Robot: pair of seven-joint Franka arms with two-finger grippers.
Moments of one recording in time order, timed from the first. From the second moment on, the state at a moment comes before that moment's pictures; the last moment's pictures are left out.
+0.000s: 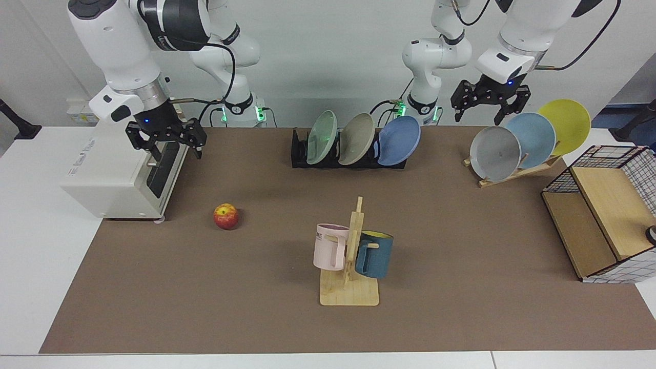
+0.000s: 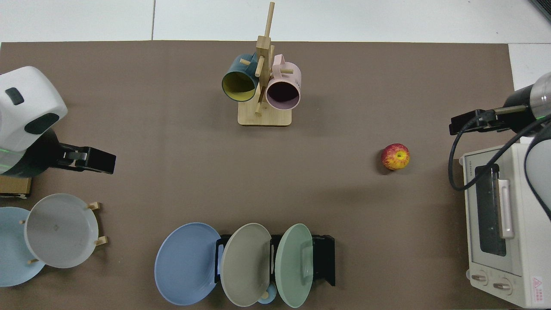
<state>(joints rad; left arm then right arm) 0.00 -0.03 -0.17 -1.51 -0.02 1.44 -0.01 0.11 0.07 -0.09 -1.56 0.02 1.66 -0.02</state>
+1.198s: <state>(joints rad) 0.00 -0.04 -0.17 -1.52 -0.02 1.44 0.00 0.11 0.07 -0.09 -1.56 0.02 1.66 -0.02</state>
